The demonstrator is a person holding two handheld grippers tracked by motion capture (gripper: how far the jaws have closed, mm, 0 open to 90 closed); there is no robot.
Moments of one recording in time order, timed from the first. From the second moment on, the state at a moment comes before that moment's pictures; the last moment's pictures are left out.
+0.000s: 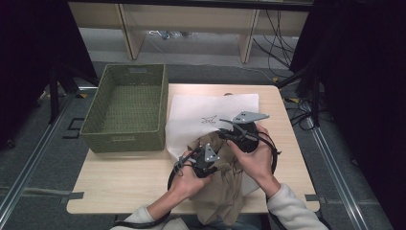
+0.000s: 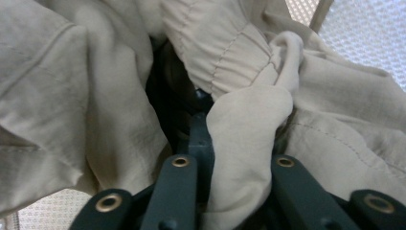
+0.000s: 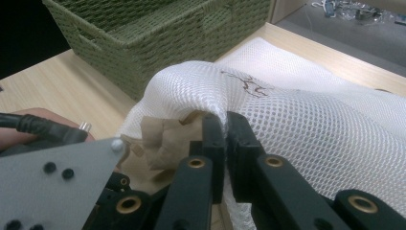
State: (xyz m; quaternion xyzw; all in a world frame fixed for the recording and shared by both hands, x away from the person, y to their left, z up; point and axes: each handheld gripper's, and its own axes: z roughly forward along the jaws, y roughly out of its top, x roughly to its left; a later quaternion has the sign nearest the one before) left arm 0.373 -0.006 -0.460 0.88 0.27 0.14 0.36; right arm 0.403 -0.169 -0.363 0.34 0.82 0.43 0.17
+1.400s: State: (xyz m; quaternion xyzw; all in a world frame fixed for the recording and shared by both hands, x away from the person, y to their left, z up) left arm 0.377 0.021 -0.423 0.83 0.28 0.21 0.44; right arm 0.400 -0.173 -0.356 0.35 0.81 0.44 0.18
